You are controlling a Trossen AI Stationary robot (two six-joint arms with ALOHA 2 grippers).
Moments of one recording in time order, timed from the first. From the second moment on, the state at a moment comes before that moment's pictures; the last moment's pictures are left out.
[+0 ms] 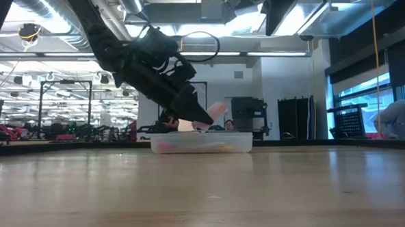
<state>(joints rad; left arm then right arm) 0.33 1.80 0.80 0.47 -0.01 0.07 -0.24 1.61 1.81 -1.42 0.08 -0.16</state>
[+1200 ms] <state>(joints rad) 0.33 1.80 0.80 0.44 -0.02 0.06 -0.24 1.61 1.81 -1.11 0.08 -0.16</state>
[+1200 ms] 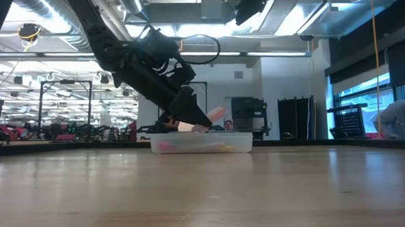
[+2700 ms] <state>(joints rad) 0.64 1.38 0.80 -0.24 -0.03 -0.39 -0.24 1.61 1.81 -1.10 0.08 -0.16</state>
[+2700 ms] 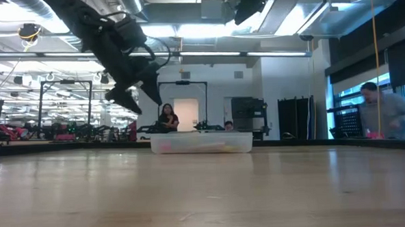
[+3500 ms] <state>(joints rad) 0.69 1.38 0.80 -0.27 0.00 -0.42 -0.39 1.76 1.81 -1.01 0.14 -0.05</state>
